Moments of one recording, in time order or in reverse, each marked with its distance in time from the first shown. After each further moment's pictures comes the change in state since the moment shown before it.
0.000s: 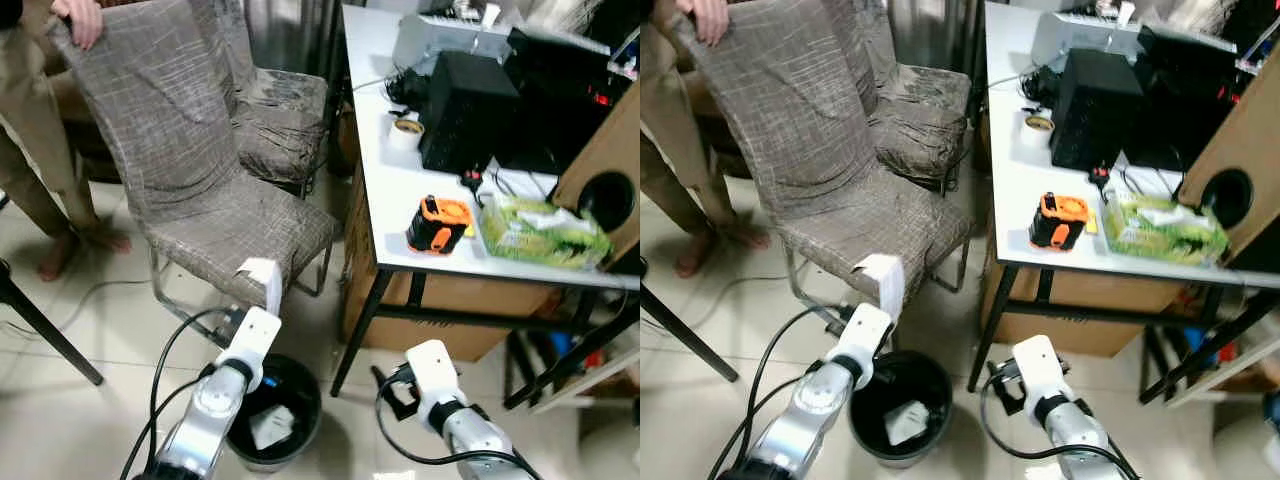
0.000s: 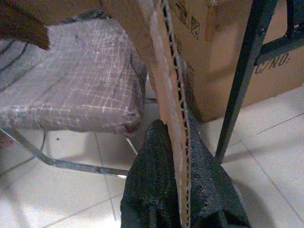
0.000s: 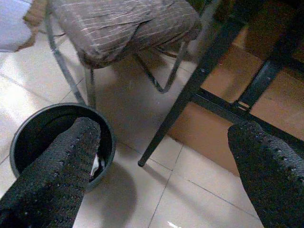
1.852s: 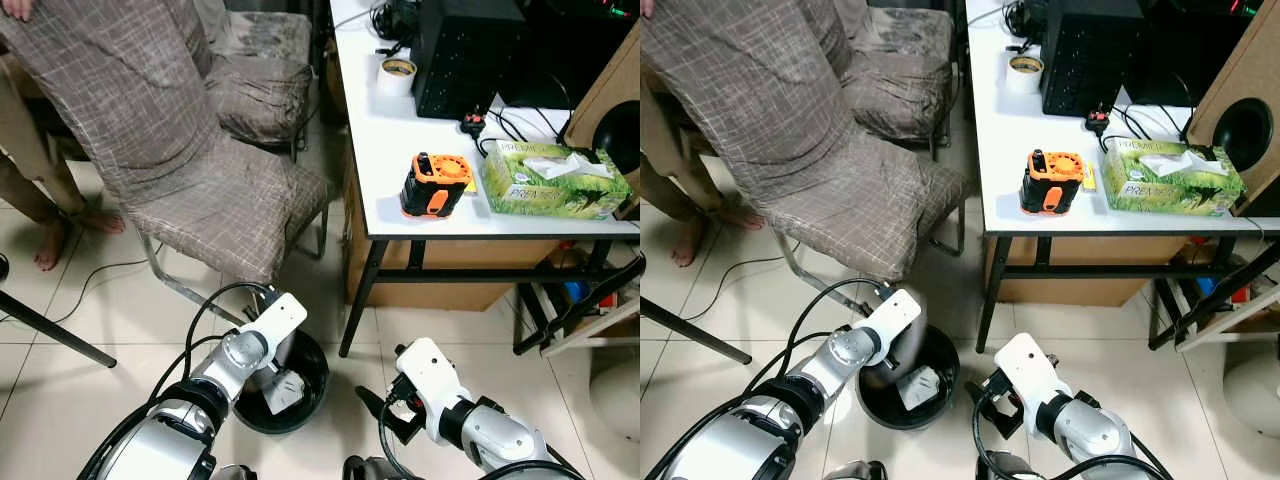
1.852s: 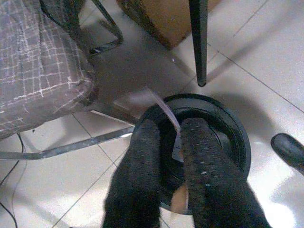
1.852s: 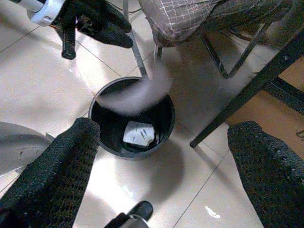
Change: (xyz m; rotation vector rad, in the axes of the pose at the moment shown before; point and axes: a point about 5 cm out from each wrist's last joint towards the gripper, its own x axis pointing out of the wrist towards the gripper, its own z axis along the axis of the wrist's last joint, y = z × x) left arm 0.044 0.006 0.007 0.279 0.208 -0.177; right arm -0.043 0.015 0.048 -0.145 0.030 0.308
